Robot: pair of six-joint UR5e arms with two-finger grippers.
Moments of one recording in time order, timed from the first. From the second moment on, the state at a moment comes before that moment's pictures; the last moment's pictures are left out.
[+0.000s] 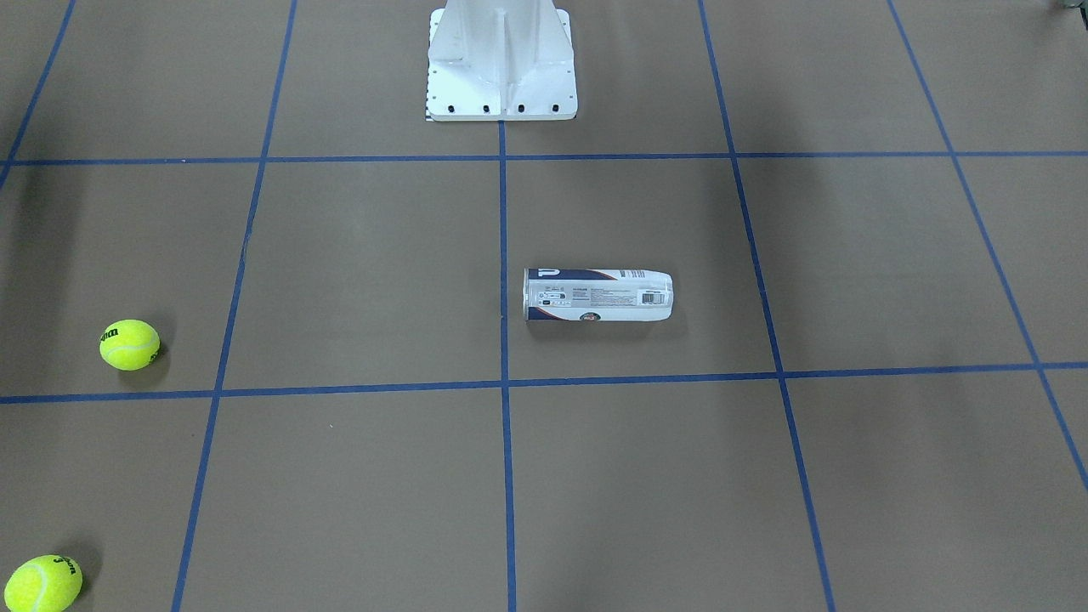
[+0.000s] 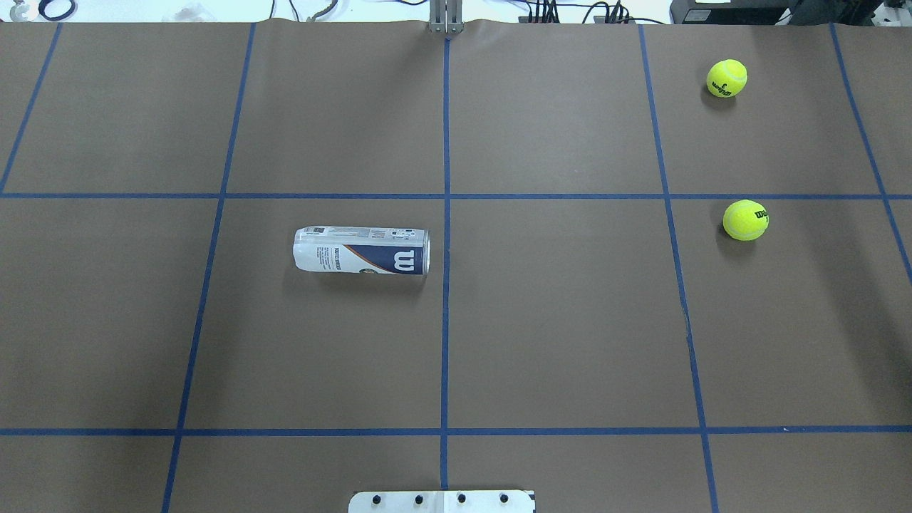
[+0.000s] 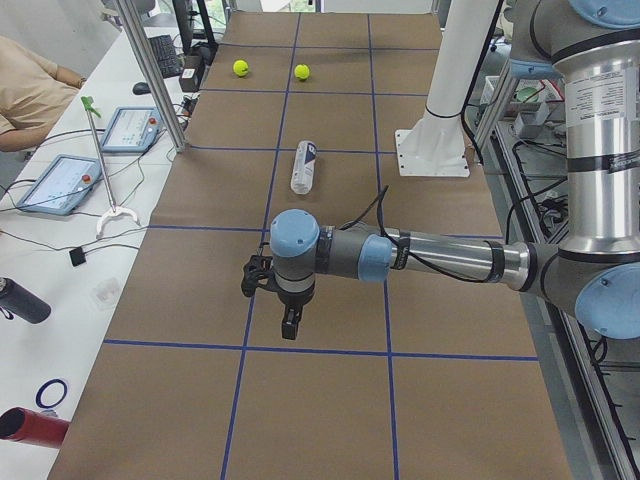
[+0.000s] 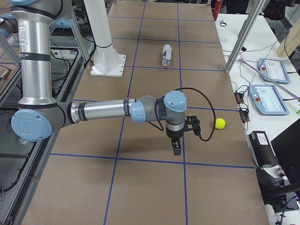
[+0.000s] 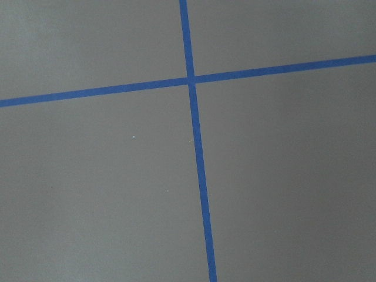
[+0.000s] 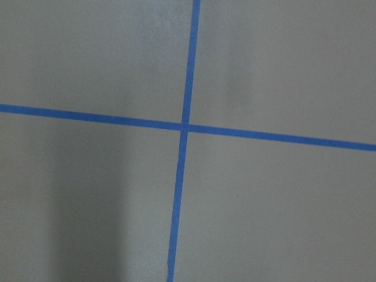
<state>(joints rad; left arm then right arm) -1.53 -1.44 -1.82 -1.63 -2.33 0.02 1.54 -1.59 1.73 -1.52 2.23 -0.01</state>
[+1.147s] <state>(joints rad) -1.53 -1.60 -1.68 -2.02 -2.32 -0.13 1.54 -1.62 1.70 -1.40 2.23 -0.02</state>
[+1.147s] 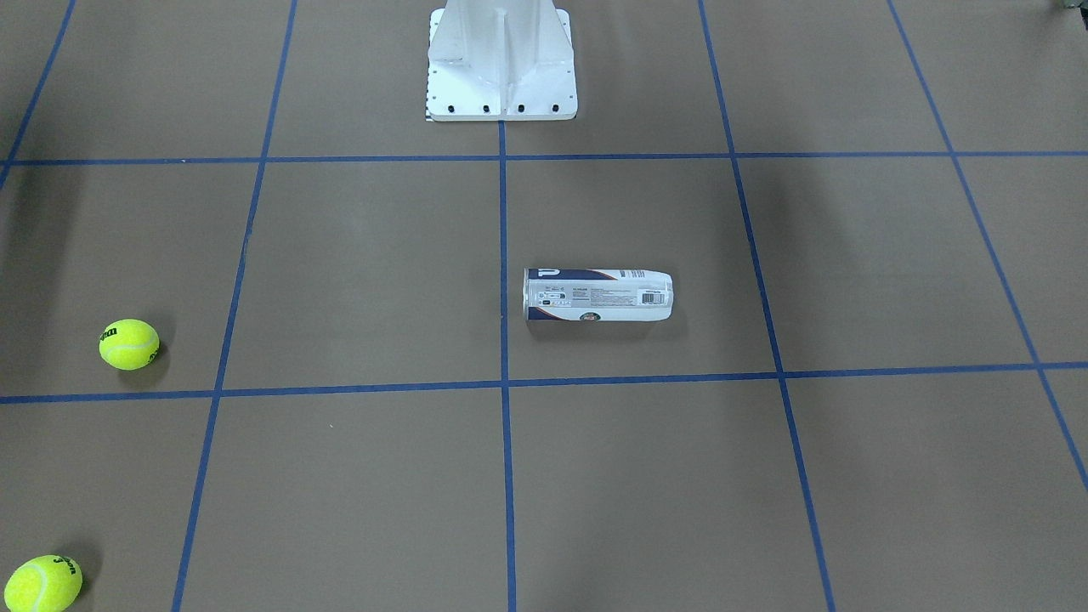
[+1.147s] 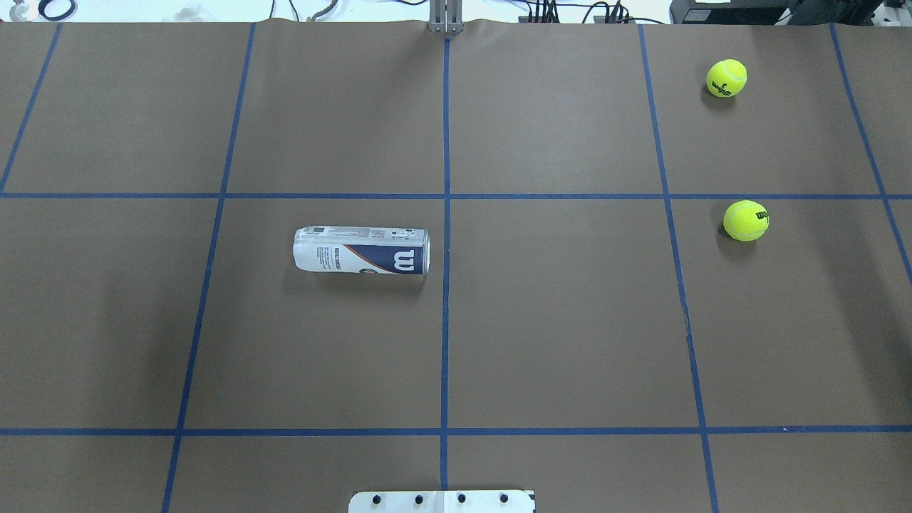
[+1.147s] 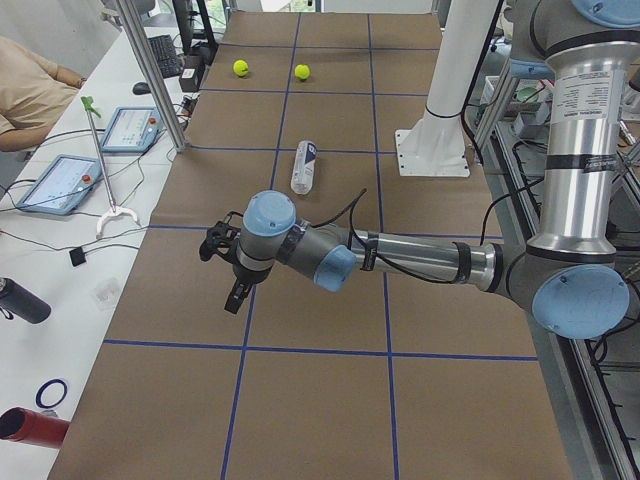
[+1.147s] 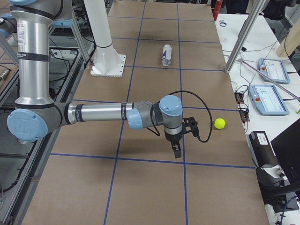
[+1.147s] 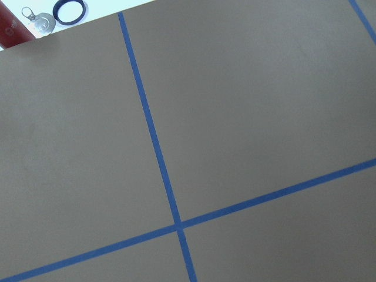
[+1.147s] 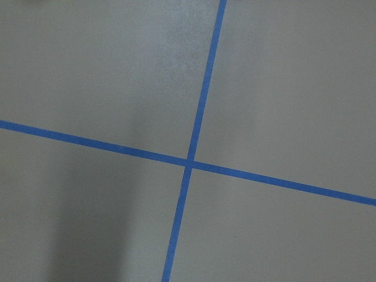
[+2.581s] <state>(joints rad) -1.03 -1.98 -1.68 -2.37 -2.33 -0.09 1.54 -1.63 1.71 -1.40 2.23 -0.01</state>
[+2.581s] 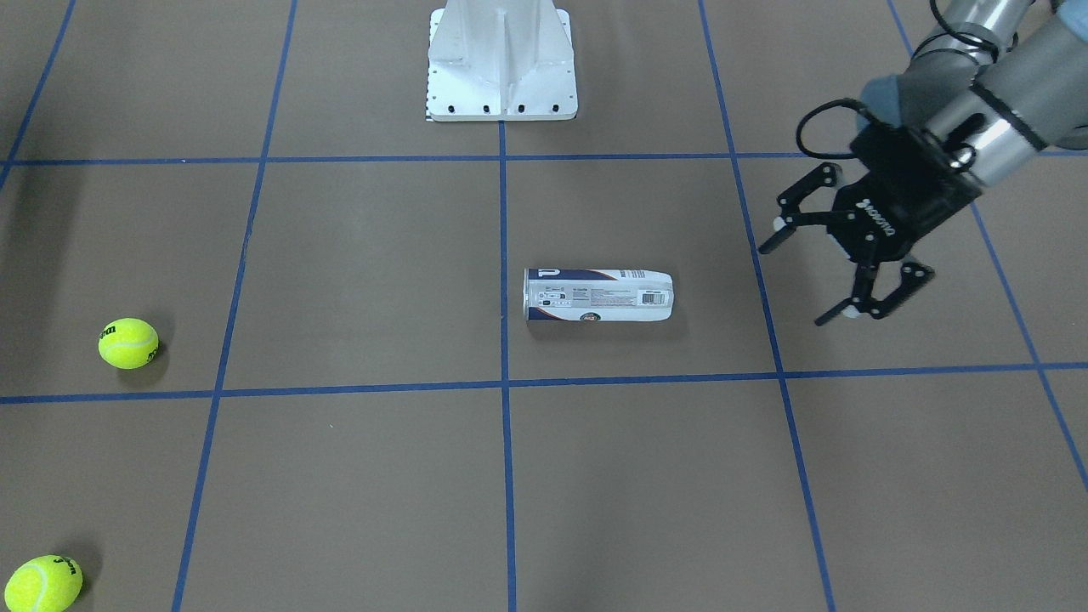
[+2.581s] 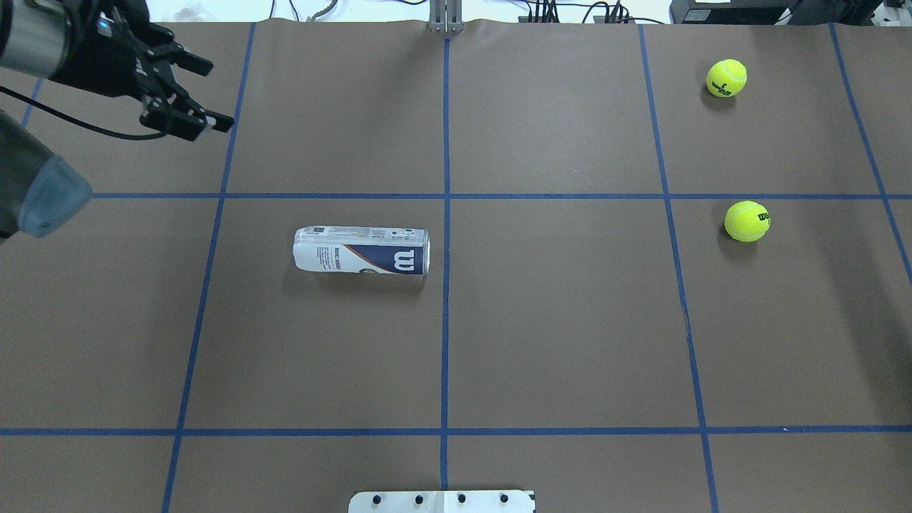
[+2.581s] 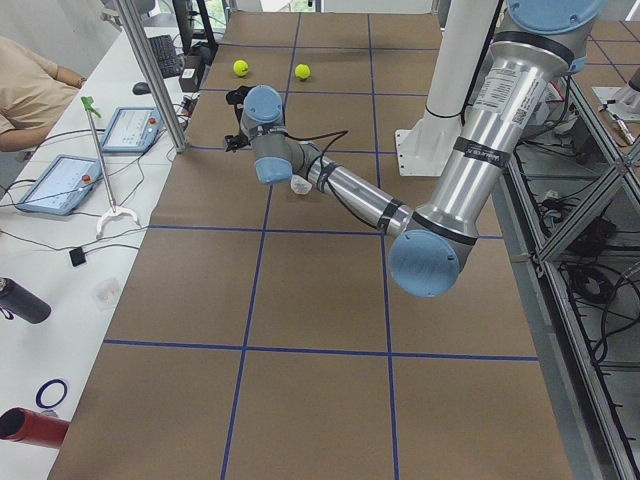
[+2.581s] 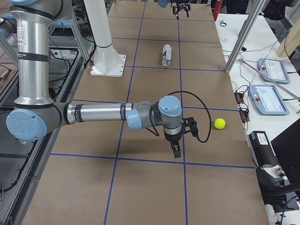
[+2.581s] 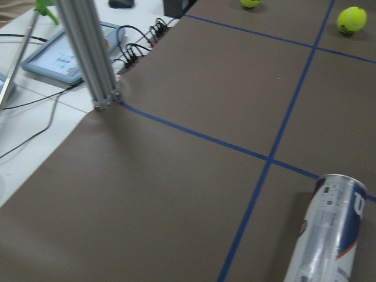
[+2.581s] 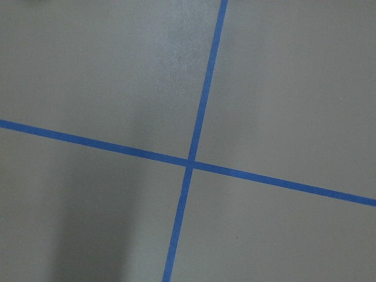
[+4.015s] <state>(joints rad) -0.69 -2.20 -1.69 -1.86 -1.99 0.36 1.54 -1.64 1.70 -1.40 2.25 -0.01</state>
